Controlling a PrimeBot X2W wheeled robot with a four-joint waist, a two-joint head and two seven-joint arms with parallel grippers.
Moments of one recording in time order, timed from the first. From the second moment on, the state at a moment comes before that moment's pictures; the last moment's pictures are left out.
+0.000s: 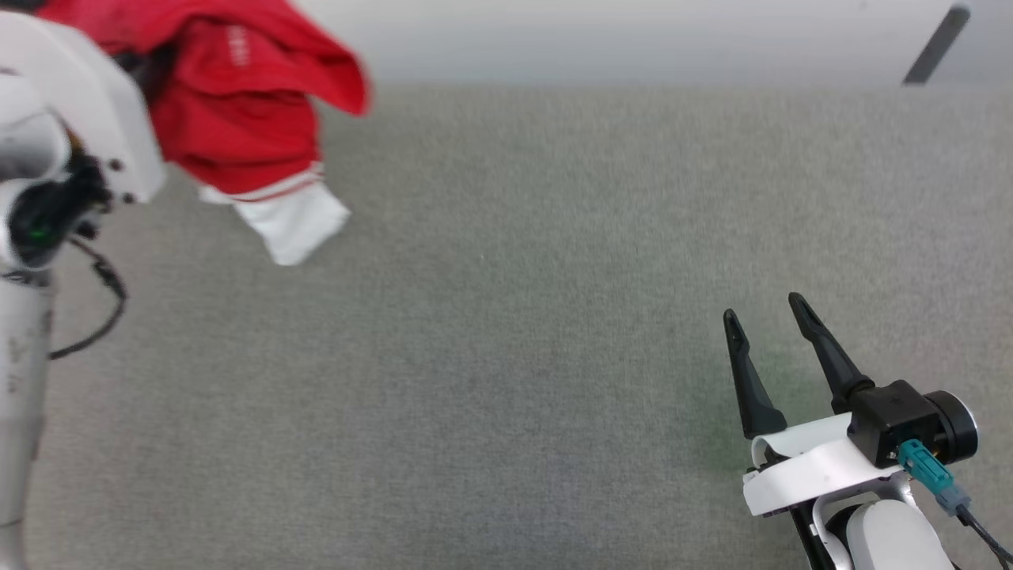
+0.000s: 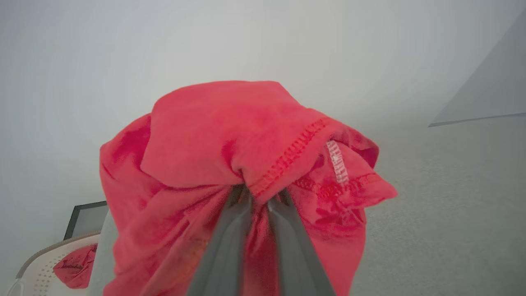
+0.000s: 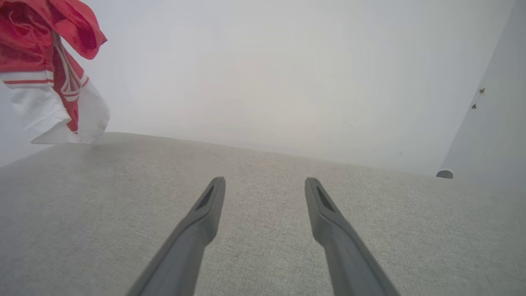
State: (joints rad) left arm -0.93 0.56 -0.21 0.33 -0.64 -0.11 0.64; right arm -0.21 -0.06 0.12 0.17 0.05 0.13 -0.26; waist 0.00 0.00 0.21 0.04
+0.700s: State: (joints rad) left arm -0.77 0.44 -0.37 -0.15 -0.80 -0.09 0.87; right arm -0.17 -0.06 -0.07 0.14 0.04 0.13 -0.26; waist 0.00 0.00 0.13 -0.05
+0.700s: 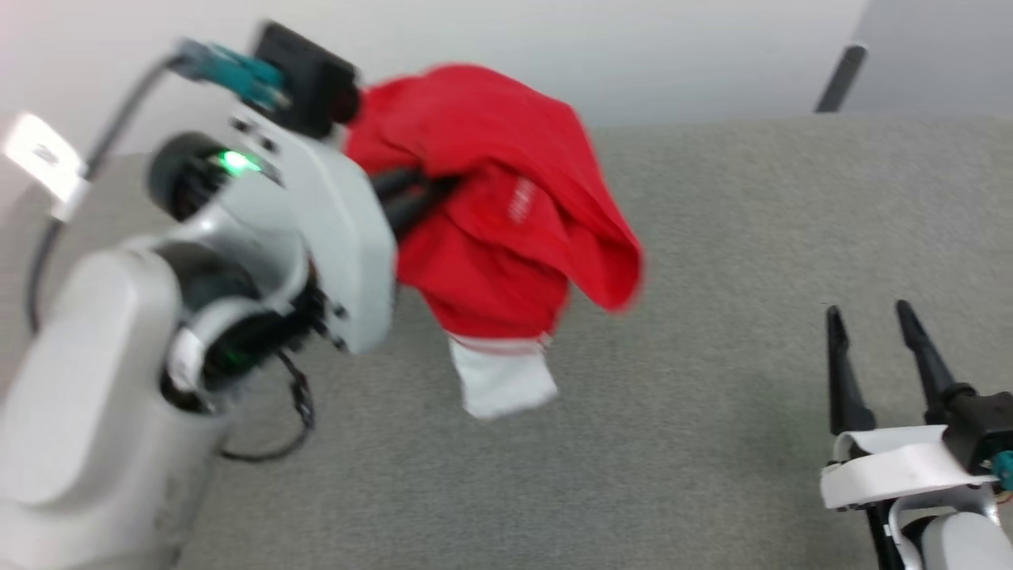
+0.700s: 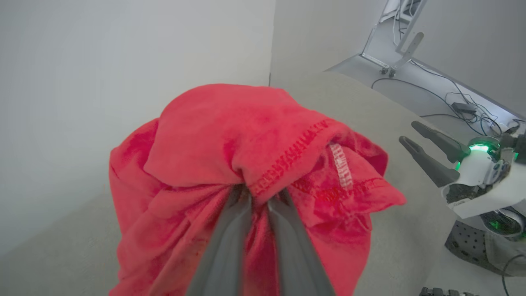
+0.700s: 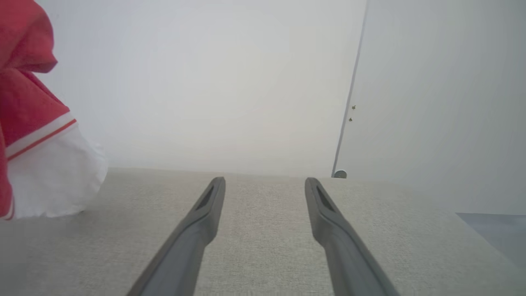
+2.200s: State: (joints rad) left arm -0.56 0.41 -0.56 -0.05 -0.86 -0.12 0.72; right arm -0.16 -0.05 -0.05 0.20 0.07 0.13 -0.26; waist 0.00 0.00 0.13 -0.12
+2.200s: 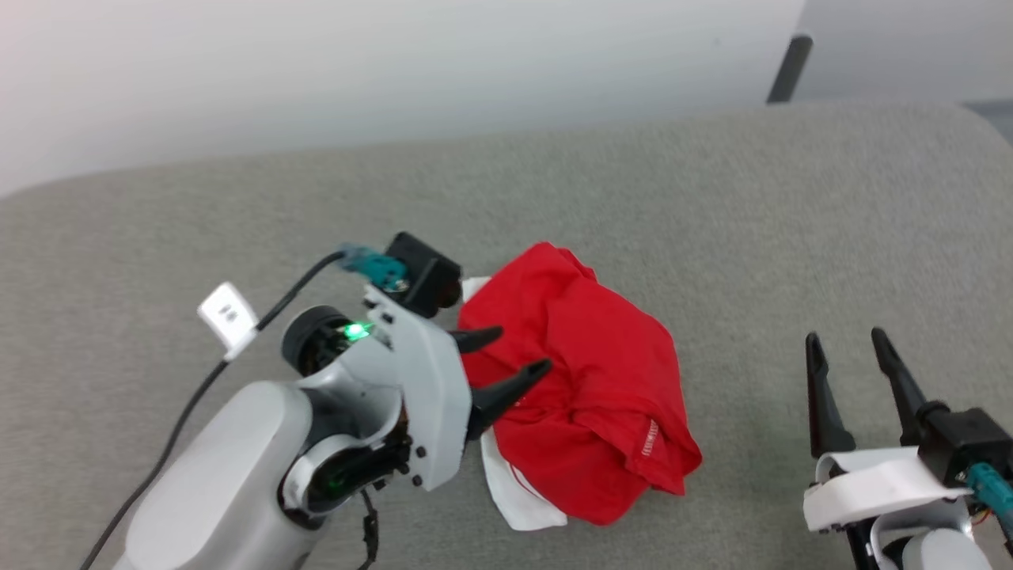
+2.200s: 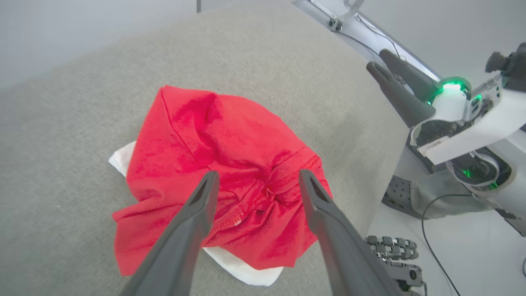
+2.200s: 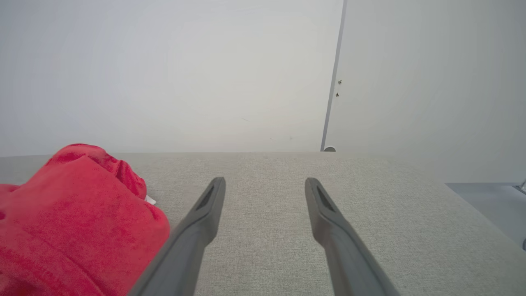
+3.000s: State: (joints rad) left arm -0.21 0.47 -0.32 -0.01 -0.67 -0.09 -0.03; right arm -0.04 -0.06 -0.06 0.23 0.06 0.13 -0.26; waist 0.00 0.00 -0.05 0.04
